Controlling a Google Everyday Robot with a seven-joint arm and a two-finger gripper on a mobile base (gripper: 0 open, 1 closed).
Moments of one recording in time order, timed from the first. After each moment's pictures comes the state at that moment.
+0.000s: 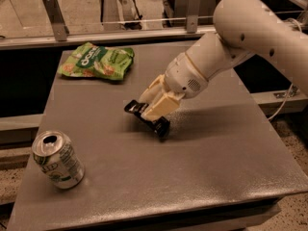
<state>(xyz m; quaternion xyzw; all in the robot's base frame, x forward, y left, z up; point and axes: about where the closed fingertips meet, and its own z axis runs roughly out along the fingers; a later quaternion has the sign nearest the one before) 0.486 -0.003 0.866 -0.67 0.63 0.31 0.24</state>
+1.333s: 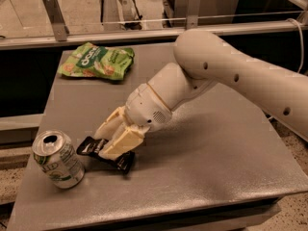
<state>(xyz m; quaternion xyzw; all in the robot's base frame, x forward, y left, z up) 0.392 0.086 0.855 -0.69 0.54 0.43 0.21</state>
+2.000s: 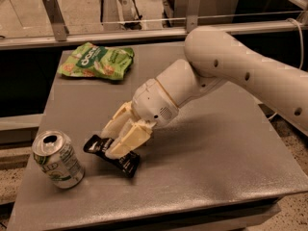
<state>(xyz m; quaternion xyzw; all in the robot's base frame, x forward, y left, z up) 0.402 0.077 0.864 -0.68 0.54 0.43 0.24</state>
